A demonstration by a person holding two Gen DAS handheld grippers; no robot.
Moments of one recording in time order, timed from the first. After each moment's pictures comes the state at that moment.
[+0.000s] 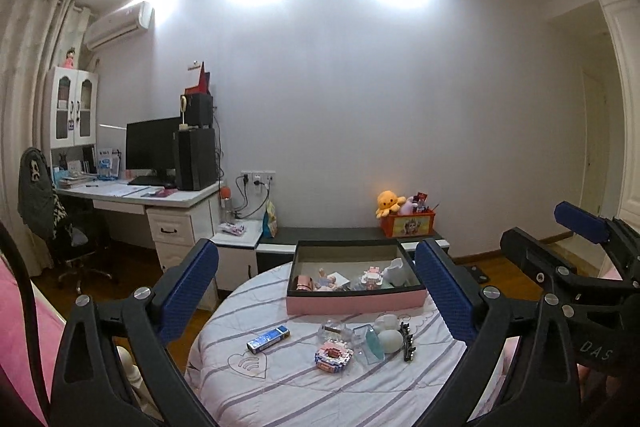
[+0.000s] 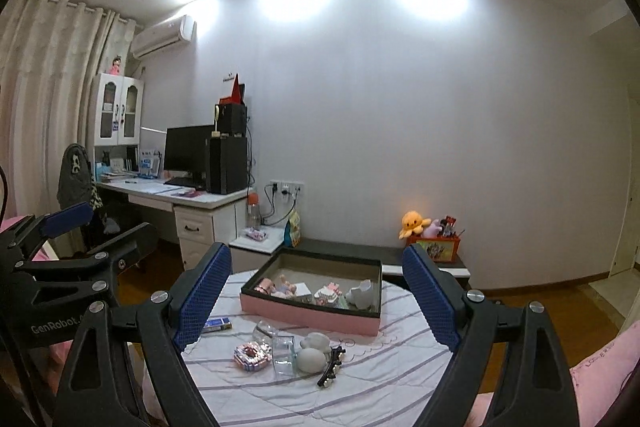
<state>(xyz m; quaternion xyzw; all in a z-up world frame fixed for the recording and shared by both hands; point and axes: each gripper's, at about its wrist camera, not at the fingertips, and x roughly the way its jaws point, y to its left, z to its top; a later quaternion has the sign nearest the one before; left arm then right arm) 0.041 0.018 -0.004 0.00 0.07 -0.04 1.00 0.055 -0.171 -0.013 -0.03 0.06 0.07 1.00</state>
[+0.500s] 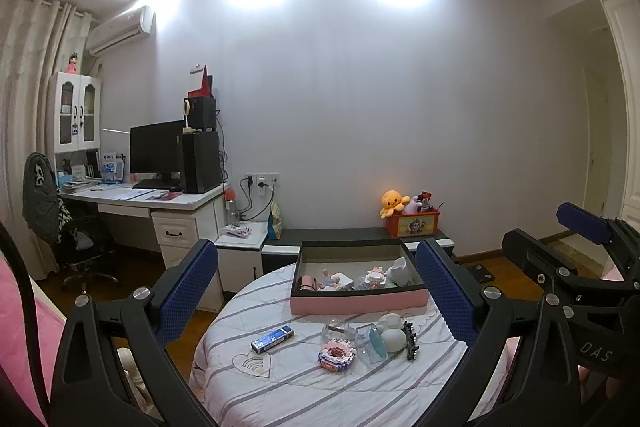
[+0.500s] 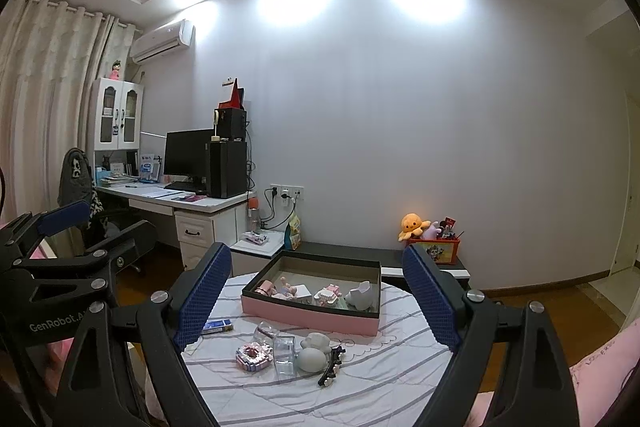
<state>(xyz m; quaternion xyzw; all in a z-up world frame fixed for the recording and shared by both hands) 0.041 0.012 -0.009 0.01 0.07 -0.03 1.00 0.049 -0.175 -0.018 -0.02 0.05 0.07 1.00</state>
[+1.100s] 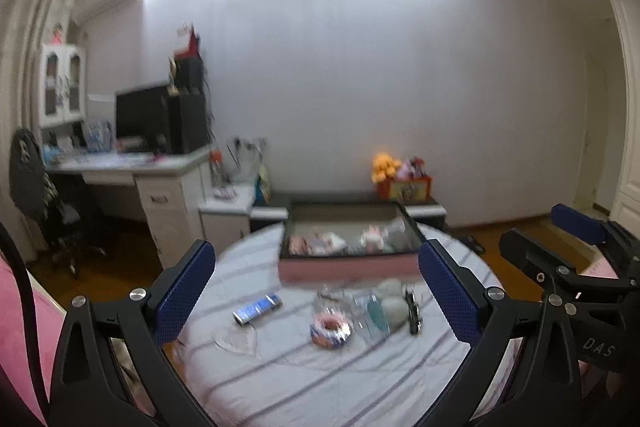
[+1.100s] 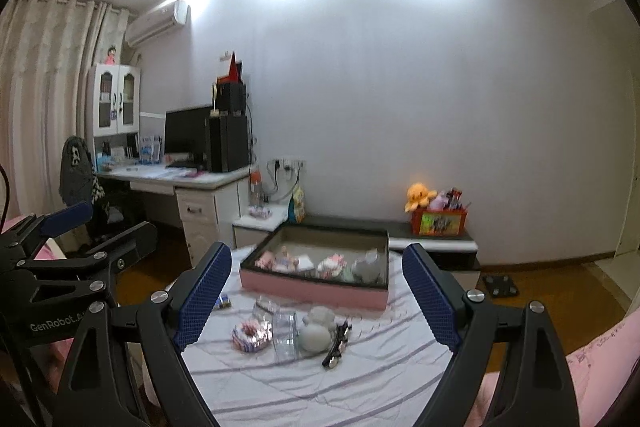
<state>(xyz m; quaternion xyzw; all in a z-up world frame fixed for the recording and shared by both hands) 0.089 0.019 -0.052 0.00 0.16 -0.06 0.99 0.085 -0.177 -0.051 -0.01 0.11 0.08 0.99</state>
